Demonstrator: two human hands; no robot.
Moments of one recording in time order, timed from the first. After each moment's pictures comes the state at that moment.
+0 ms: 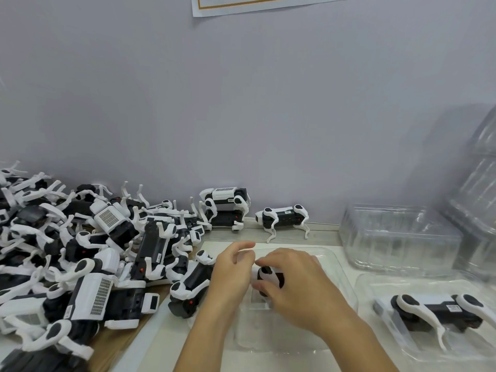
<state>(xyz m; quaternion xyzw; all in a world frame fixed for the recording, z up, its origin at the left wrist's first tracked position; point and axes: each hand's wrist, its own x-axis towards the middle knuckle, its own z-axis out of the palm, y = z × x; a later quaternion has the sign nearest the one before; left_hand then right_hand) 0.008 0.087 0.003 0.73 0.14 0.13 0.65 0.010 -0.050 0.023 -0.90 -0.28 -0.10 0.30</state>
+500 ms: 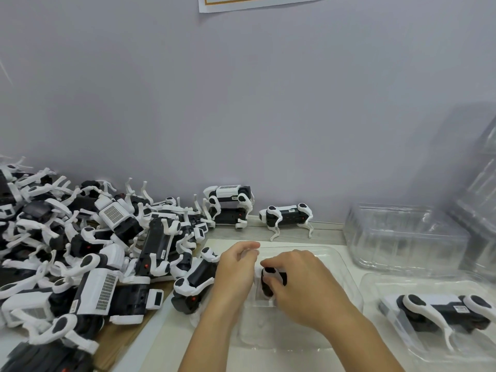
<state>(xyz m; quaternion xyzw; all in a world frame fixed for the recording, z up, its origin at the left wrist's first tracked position) 0.010 0.086 0.001 0.71 0.16 0.14 0.67 0.013 -0.047 0.019 -0.92 -0.27 -0.11 0.26</state>
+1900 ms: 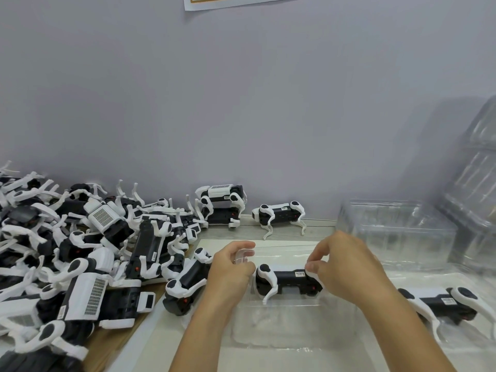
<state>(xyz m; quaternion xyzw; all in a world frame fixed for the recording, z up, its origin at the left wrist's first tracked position) 0.004 0.085 0.004 0.75 0.13 0.10 0.64 0.027 -0.102 0.046 -0.96 -0.05 -0.03 0.26</state>
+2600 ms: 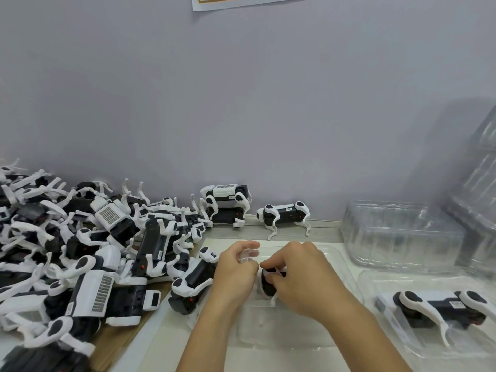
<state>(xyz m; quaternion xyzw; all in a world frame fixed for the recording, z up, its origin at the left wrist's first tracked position) 0.009 0.086 -0.001 0.75 0.14 0.11 0.63 0.012 -0.049 0.033 -0.93 -0.22 -0.05 0.28</state>
